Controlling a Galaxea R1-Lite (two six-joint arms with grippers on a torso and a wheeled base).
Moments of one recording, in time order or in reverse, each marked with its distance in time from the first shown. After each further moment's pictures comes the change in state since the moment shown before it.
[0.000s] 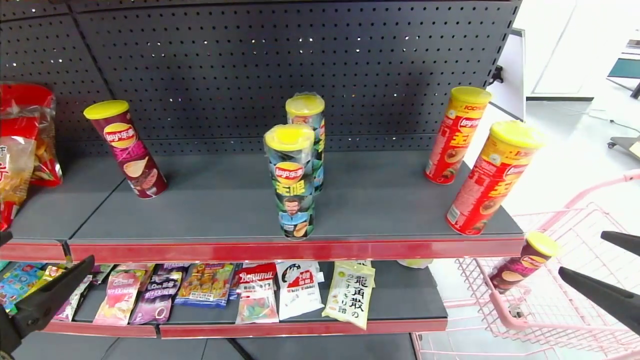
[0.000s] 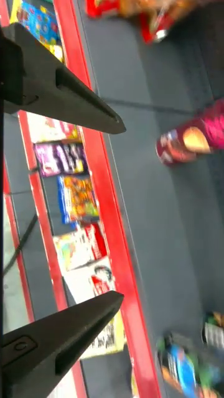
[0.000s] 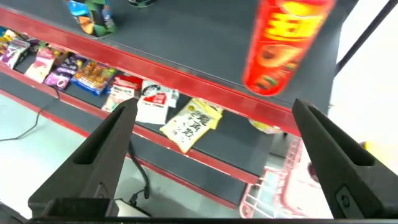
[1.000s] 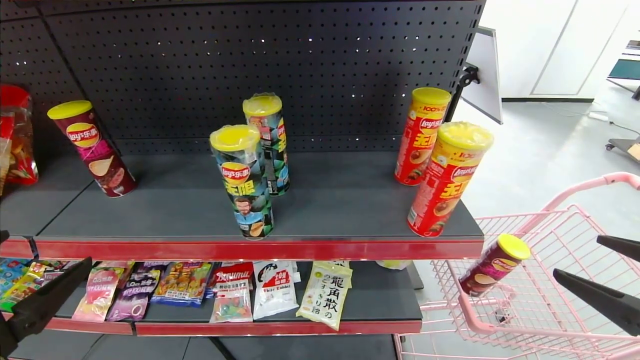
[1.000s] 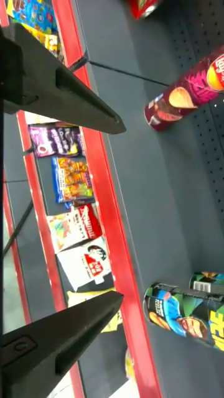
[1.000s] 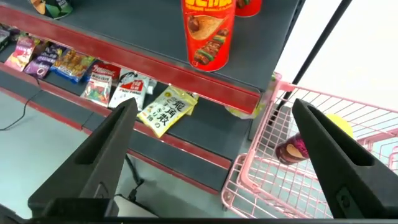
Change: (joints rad) left arm -0.001 -0.019 0.001 0.003 -0.006 0.030; right arm -0.020 0.014 0.013 0.000 -0.006 -0.002
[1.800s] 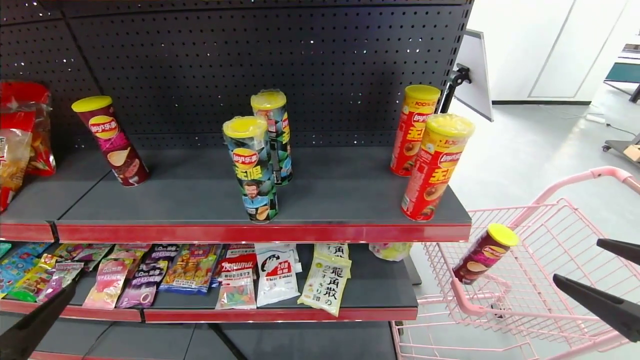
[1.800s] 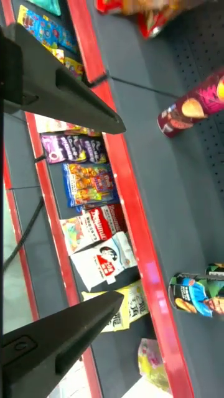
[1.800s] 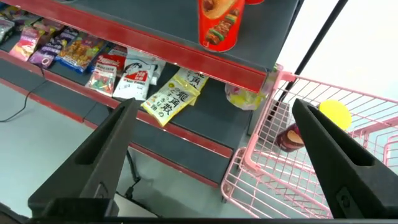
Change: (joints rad) left arm 0.000 -0.110 0.046 0.046 0.006 0.036; right arm 0.000 0.001 0.011 -0.001 0.000 -0.020
